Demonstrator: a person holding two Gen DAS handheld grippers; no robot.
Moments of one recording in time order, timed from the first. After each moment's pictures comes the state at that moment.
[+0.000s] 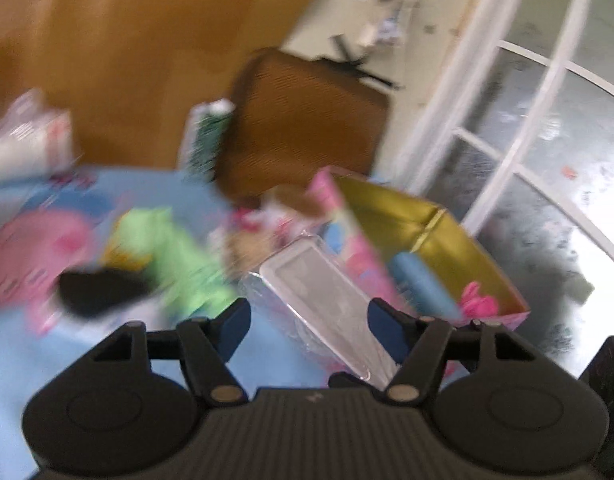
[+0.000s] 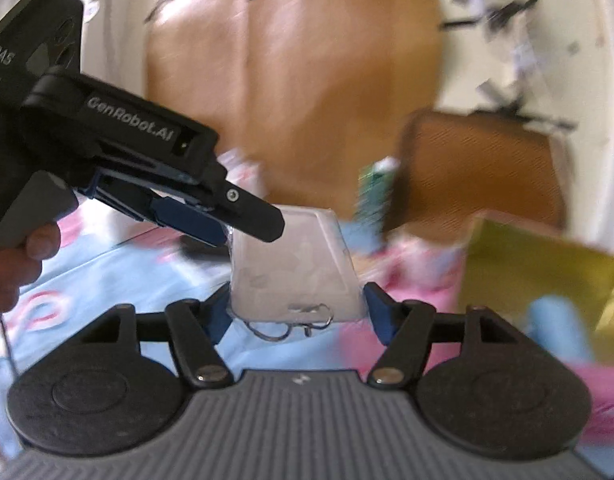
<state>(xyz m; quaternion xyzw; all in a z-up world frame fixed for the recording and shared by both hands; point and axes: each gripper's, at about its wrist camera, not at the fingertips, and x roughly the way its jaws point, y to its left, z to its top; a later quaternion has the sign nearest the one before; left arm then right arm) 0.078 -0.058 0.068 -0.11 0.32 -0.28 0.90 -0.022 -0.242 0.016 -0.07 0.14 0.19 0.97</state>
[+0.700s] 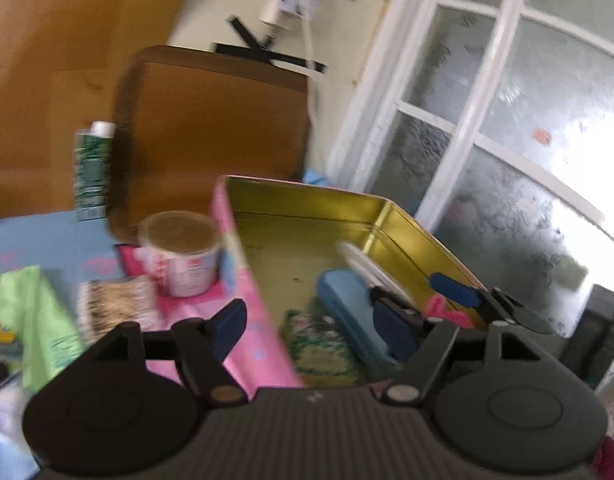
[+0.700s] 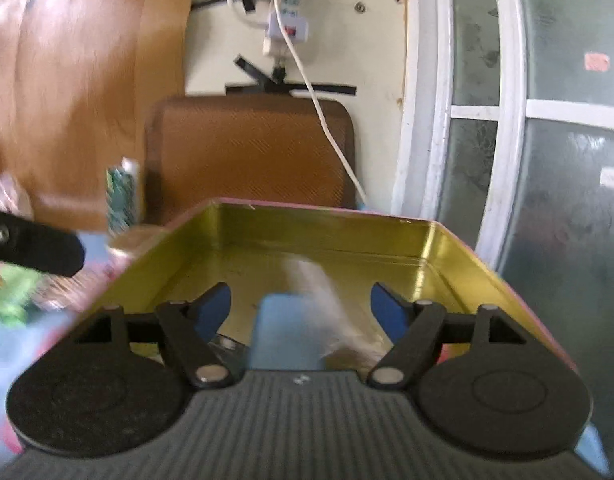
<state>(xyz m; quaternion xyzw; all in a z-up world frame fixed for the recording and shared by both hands) 0.105 -0.154 0.067 -0.07 0.30 -0.32 0.89 0.033 -0.361 0.014 -0.02 0.15 -0.06 0.99</state>
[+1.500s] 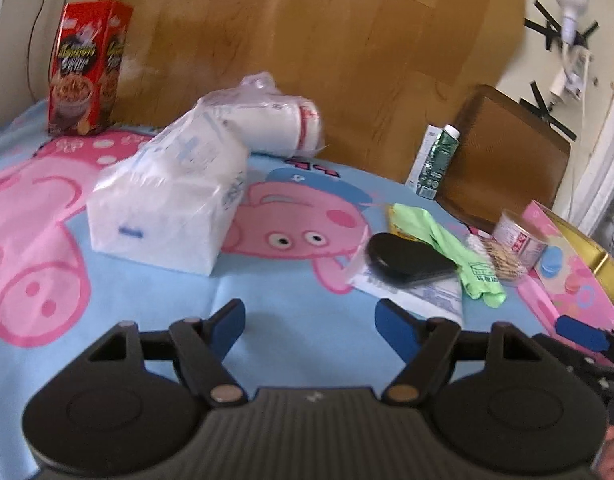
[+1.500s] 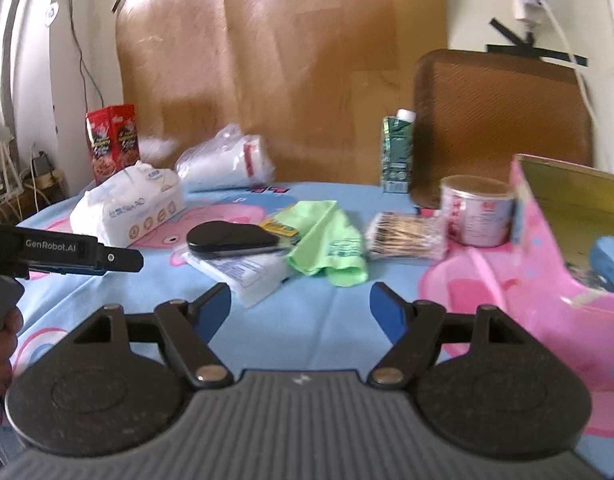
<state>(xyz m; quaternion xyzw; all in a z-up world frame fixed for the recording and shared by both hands) 0.059 0.103 -0.009 -0.15 0.31 -0.04 0.94 0.028 -0.180 -0.011 -0.01 0.22 0.19 0.96</state>
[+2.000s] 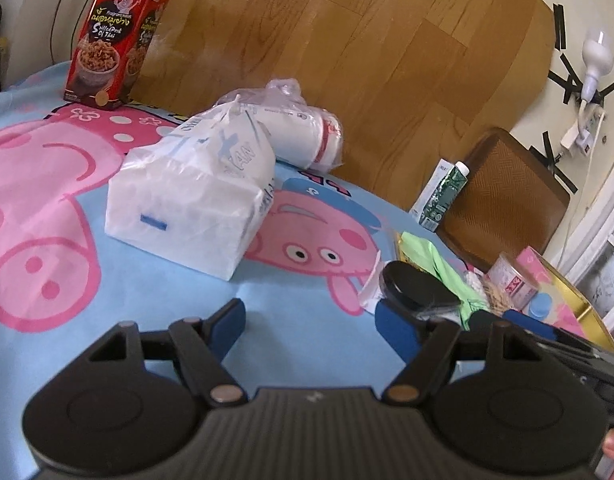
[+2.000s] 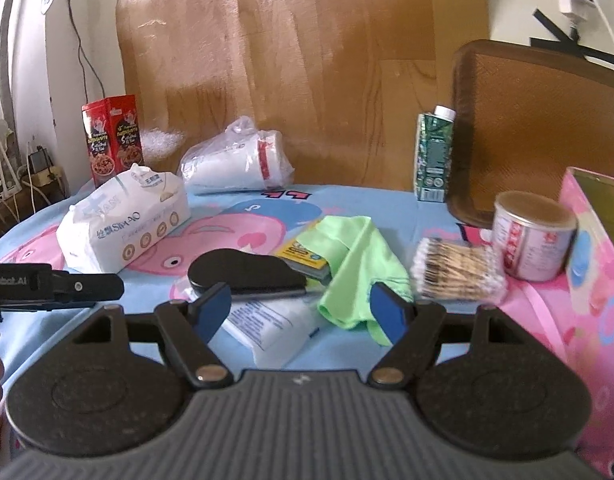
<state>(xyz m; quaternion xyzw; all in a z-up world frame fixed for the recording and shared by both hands) 0.058 0.127 -0.016 -0.22 0.29 -0.03 0.93 0.079 -0.146 -0.009 -0.01 0.23 0.21 0.95</state>
